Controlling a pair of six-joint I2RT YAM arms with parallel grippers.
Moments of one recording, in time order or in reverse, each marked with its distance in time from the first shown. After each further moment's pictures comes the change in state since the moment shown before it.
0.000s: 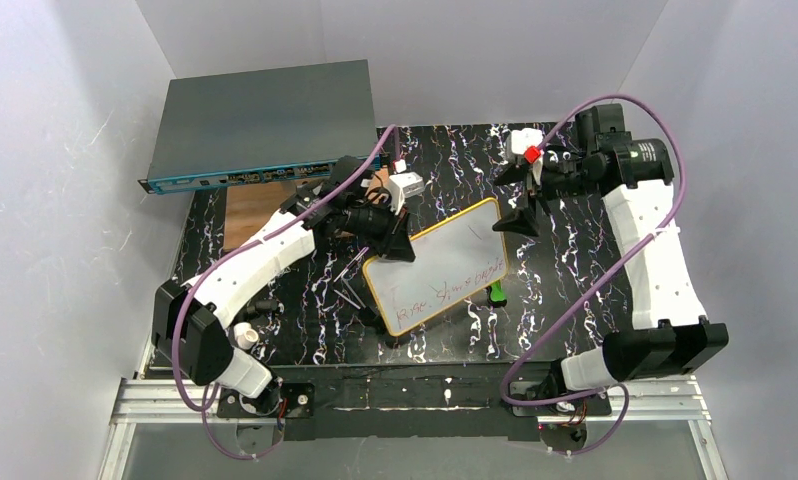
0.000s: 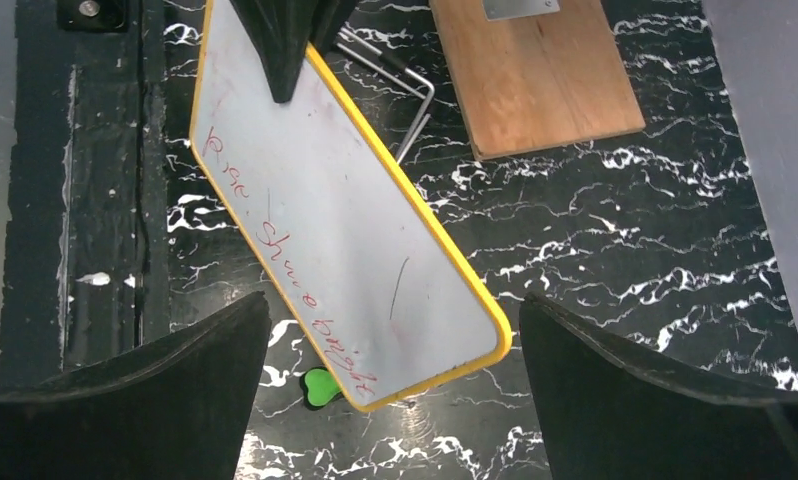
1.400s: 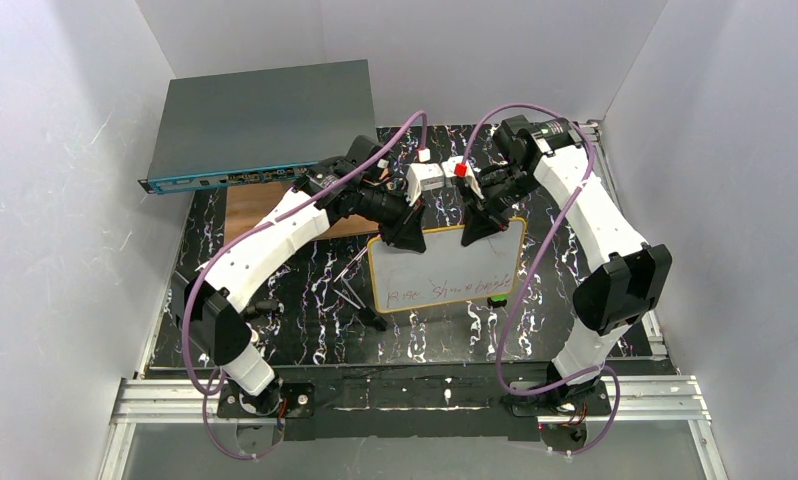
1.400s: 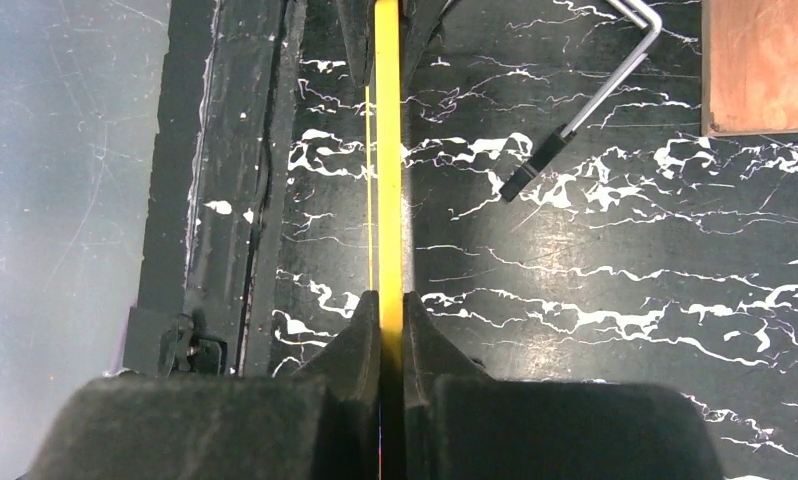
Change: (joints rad) left arm -0.031 0.140 0.287 -0.216 0.055 0.214; right arm 0.247 0.322 0.116 -0.249 0.127 -0.105
